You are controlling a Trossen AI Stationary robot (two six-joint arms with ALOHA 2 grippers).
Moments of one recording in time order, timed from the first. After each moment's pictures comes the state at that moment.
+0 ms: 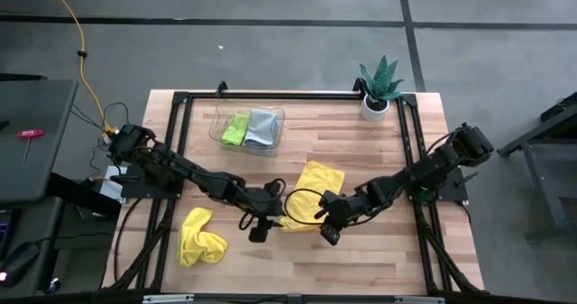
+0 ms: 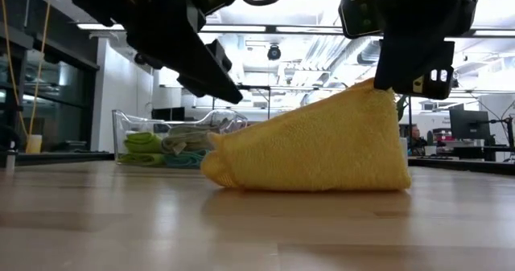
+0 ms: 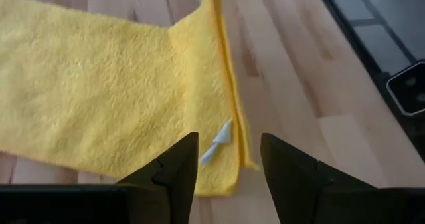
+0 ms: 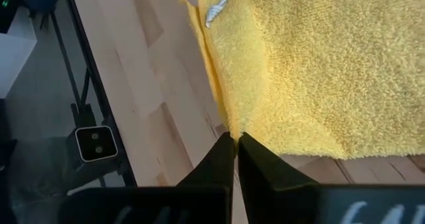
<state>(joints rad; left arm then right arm) -0.20 1.68 0.88 0.09 0.02 -0.15 0.42 1.58 0.93 -0.22 -0.02 1.03</state>
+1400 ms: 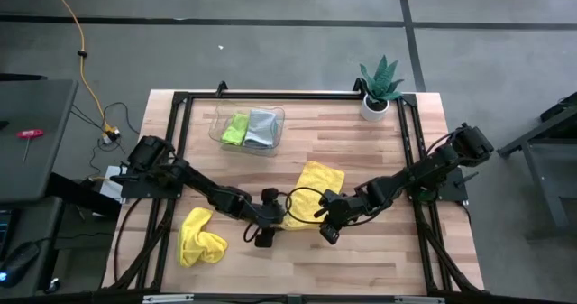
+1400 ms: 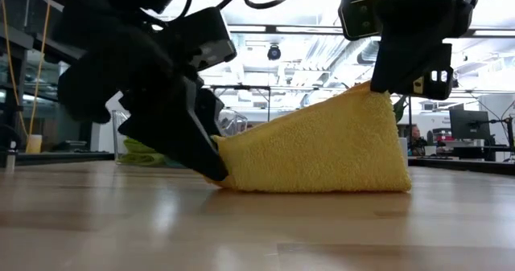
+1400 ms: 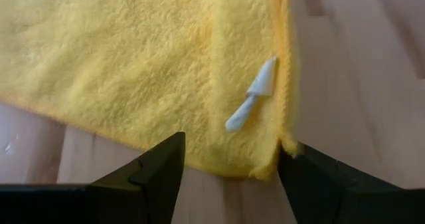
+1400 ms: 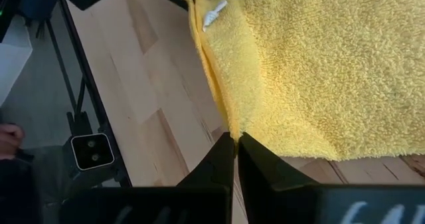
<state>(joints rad) -0.27 1.87 0.88 0.16 -0.20 -0.21 0.42 1.58 0.93 -0.23 0.00 1.05</state>
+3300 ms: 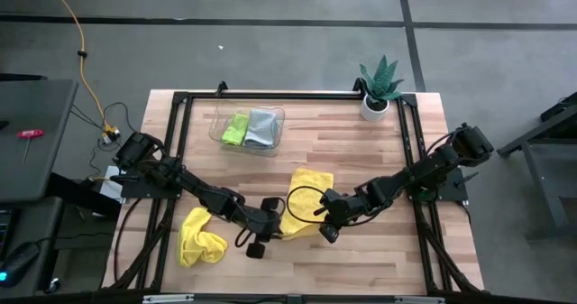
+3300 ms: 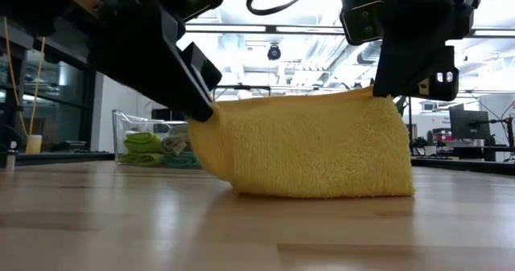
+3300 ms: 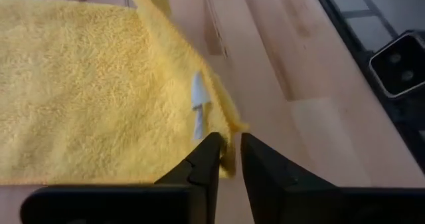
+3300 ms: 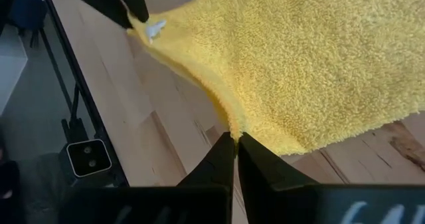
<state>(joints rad) -0.33 1.78 0.88 0.18 -0.06 -0.23 0.42 1.58 0.93 -0.25 0.01 1.10</state>
